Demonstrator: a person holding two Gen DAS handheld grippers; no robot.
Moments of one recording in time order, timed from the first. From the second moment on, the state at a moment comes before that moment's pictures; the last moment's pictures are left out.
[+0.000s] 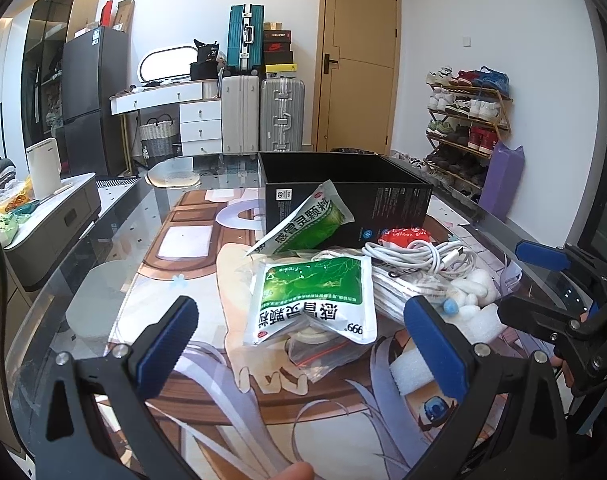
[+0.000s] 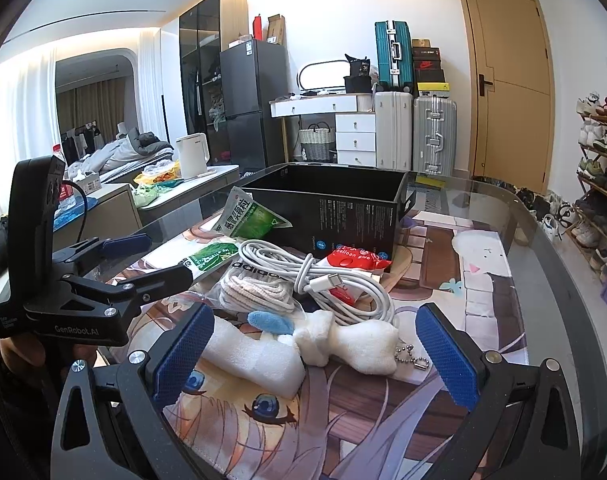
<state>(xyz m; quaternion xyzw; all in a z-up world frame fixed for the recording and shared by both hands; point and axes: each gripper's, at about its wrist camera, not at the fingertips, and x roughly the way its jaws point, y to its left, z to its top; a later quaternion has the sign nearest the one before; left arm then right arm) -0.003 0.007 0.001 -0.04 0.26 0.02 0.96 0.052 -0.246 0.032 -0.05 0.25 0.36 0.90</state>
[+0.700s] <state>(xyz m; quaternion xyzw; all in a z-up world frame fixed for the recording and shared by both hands) -0.002 0.009 0.000 -0.04 0.26 0.02 0.96 0.051 -0.246 0.033 -0.05 0.25 0.35 0.90</state>
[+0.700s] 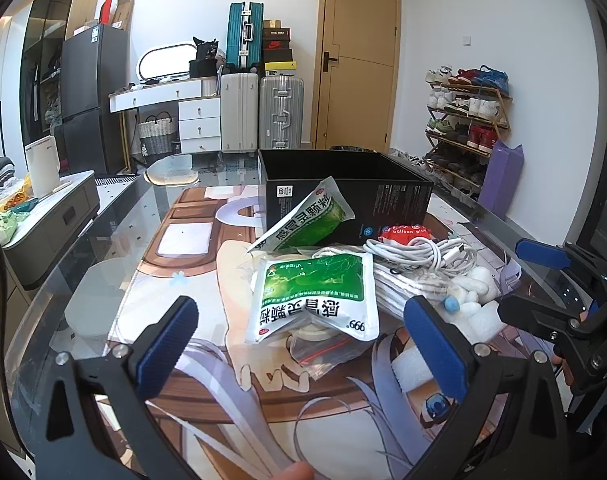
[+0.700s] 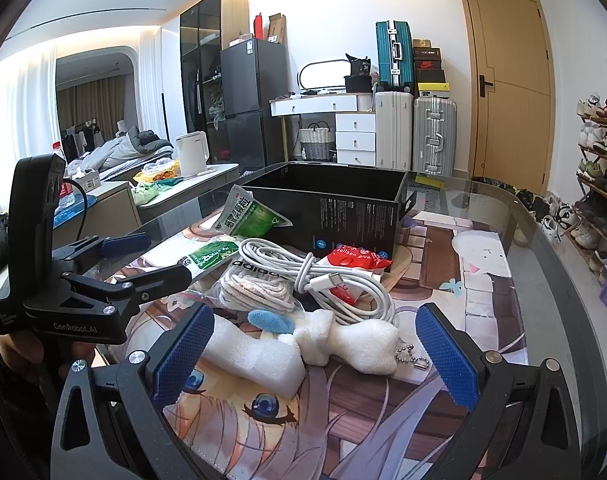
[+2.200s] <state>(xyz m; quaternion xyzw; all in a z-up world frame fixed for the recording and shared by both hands) -0.005 0.028 0.008 -0.04 0.25 0.03 0.97 0.033 -0.210 0.003 0.00 0.35 0.32 0.88</state>
